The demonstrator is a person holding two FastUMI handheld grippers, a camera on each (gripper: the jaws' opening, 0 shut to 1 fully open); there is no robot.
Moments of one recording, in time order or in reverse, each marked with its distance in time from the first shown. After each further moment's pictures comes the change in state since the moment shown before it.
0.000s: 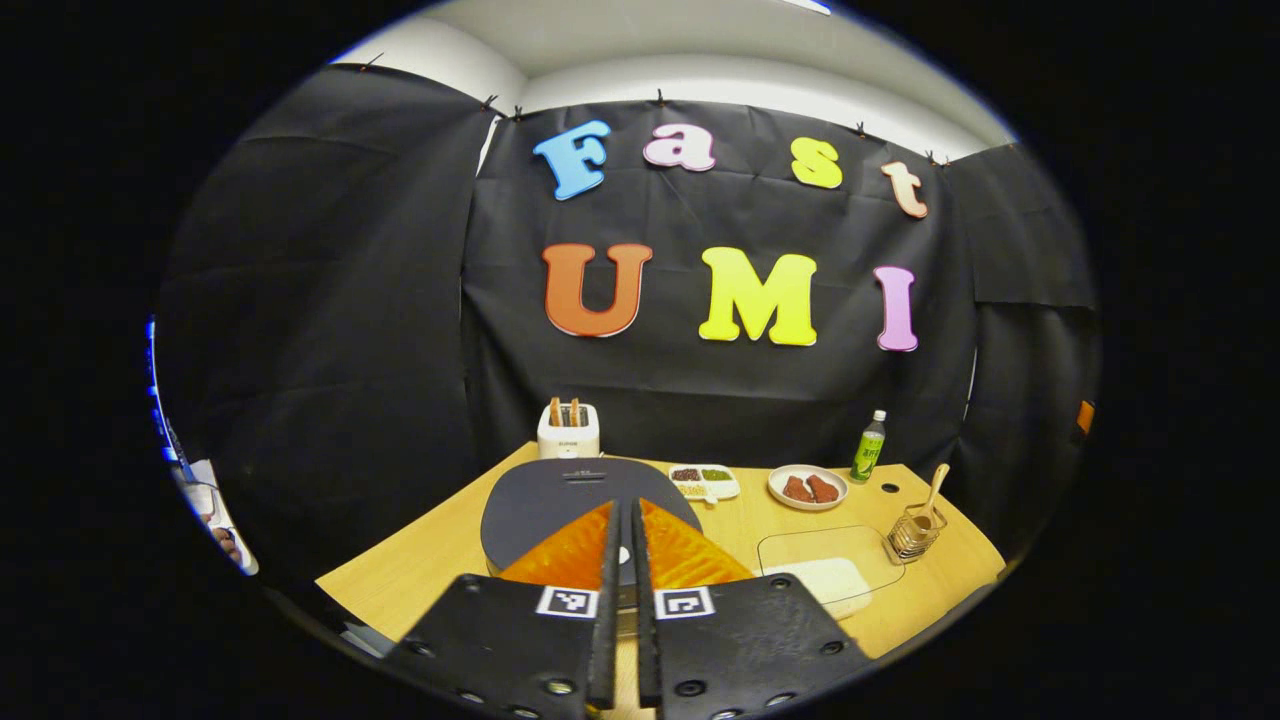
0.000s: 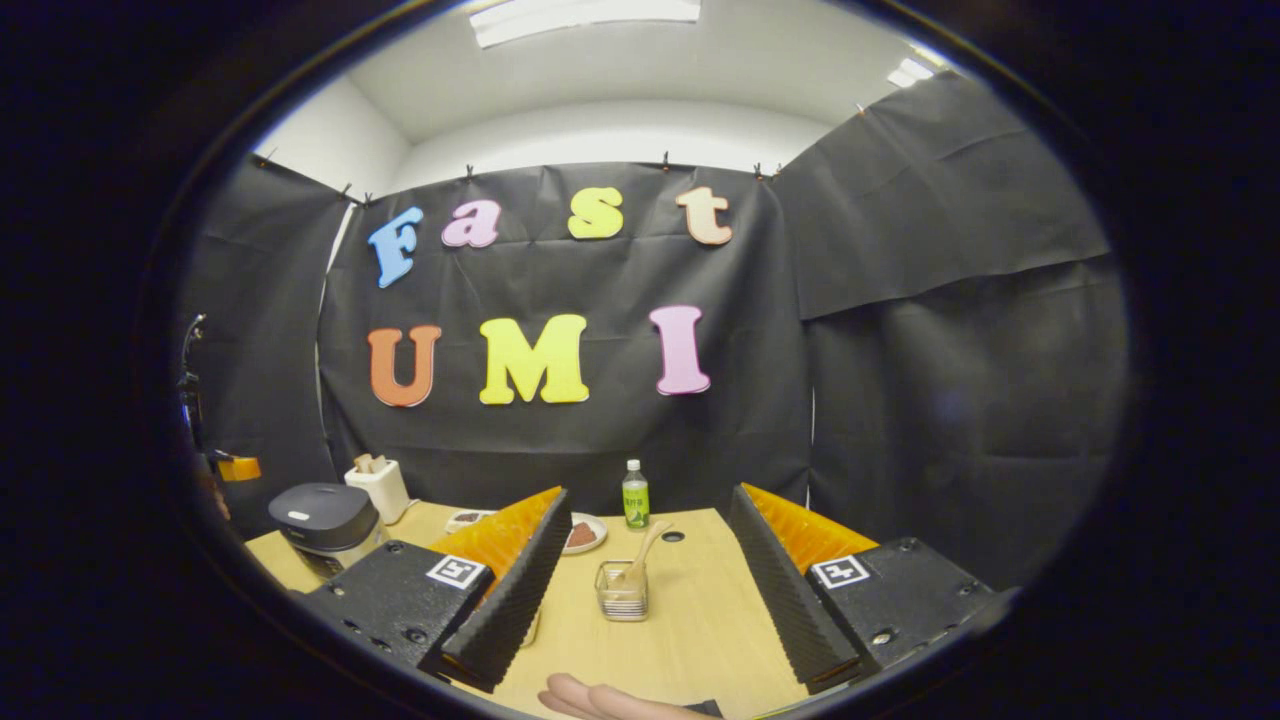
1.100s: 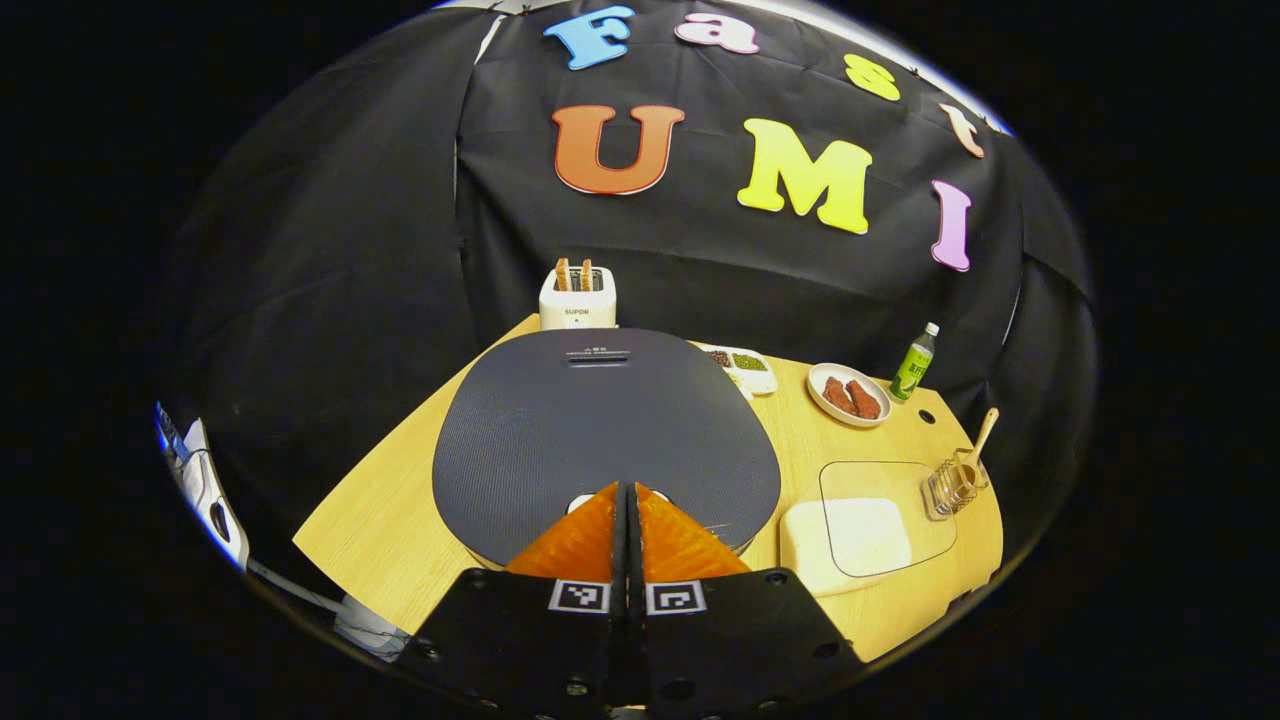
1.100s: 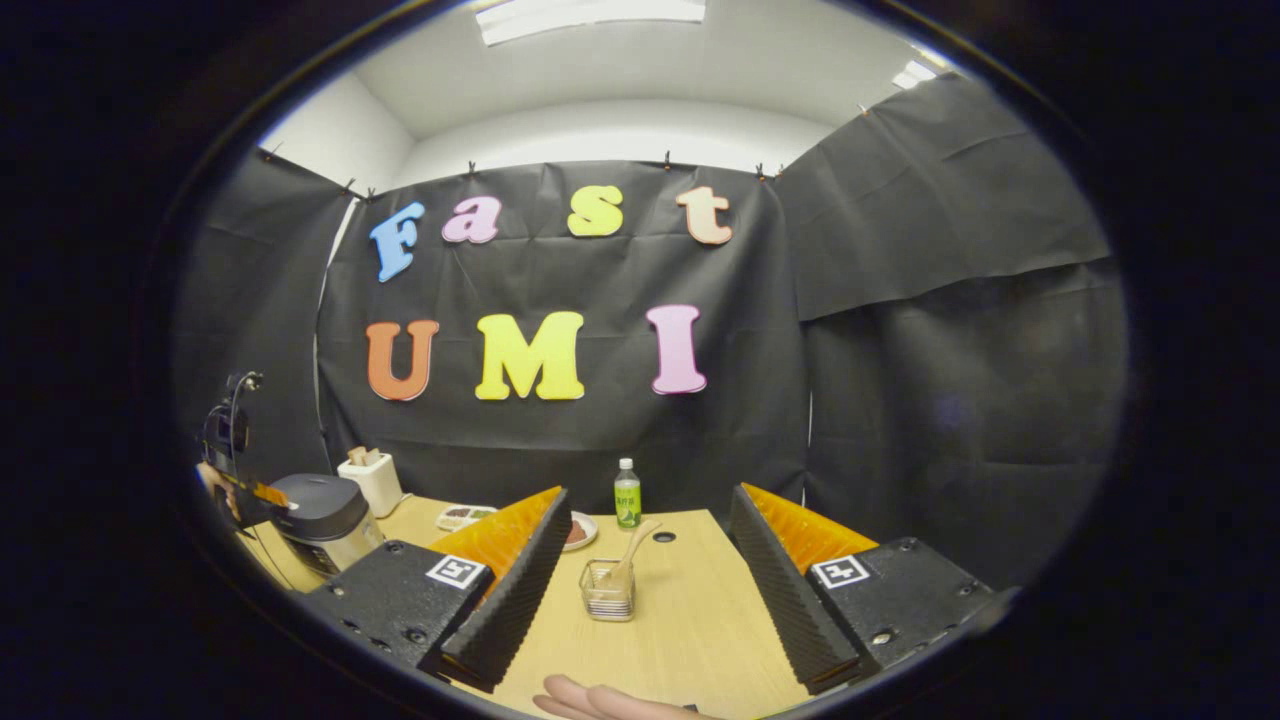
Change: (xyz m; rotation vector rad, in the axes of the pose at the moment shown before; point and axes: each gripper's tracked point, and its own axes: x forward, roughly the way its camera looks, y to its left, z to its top) left arm 0.069 0.015 -0.072 -0.050 0.359 0.006; right arm 0.006 -0.013 -0.006 -0.021 0.001 0.005
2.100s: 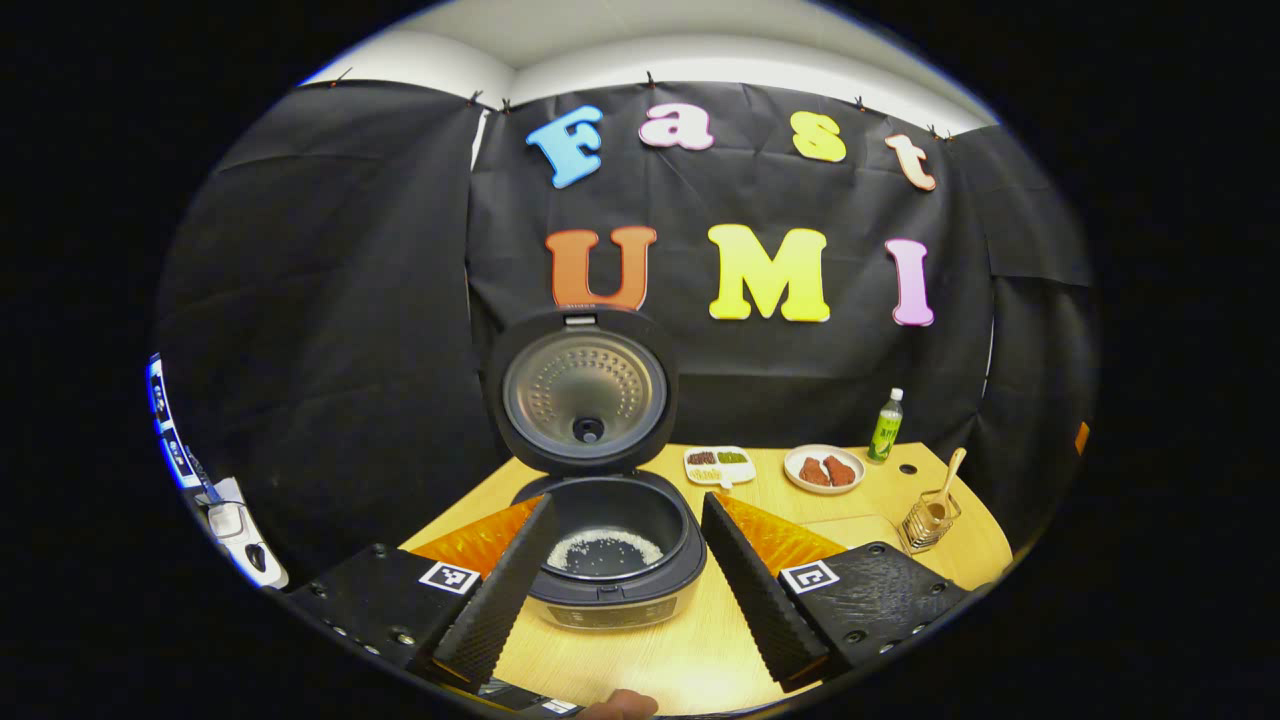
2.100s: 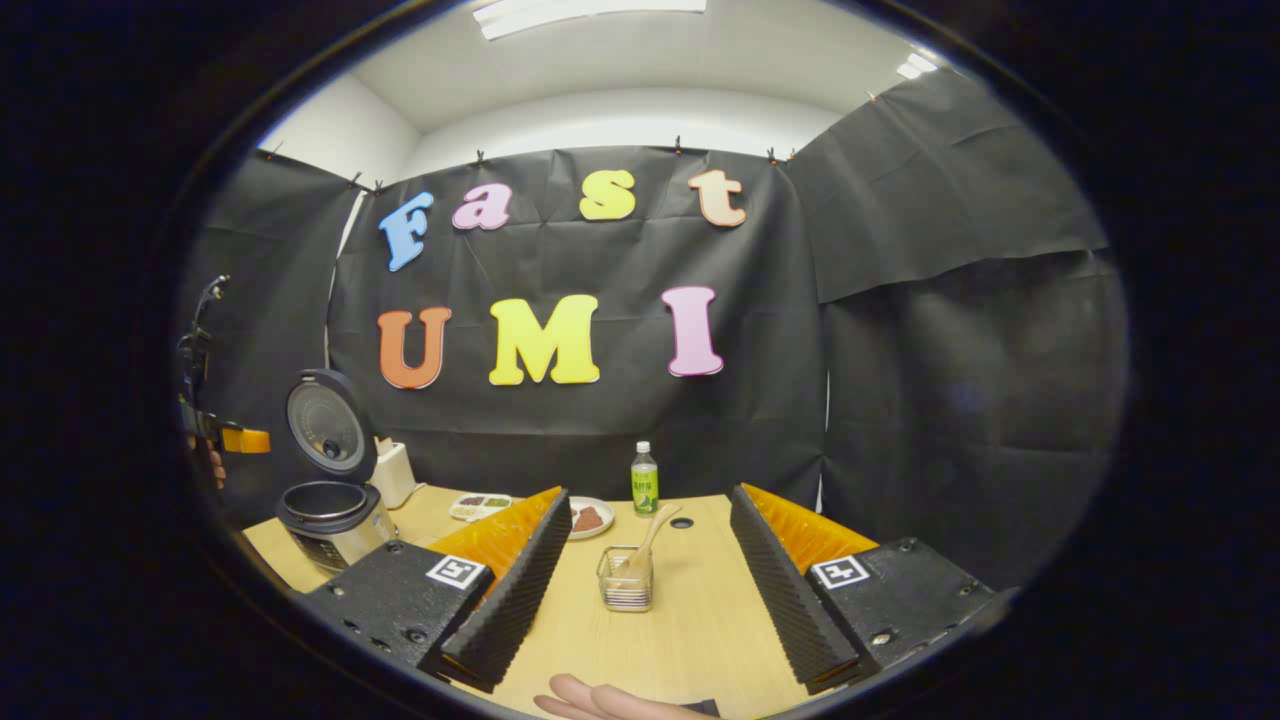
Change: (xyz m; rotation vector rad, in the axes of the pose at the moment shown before) left arm -0.123 -0.033 0.075 0.107 -0.409 0.069; right arm 0.017 0.015 -0.028 0.023 0.060 0.031
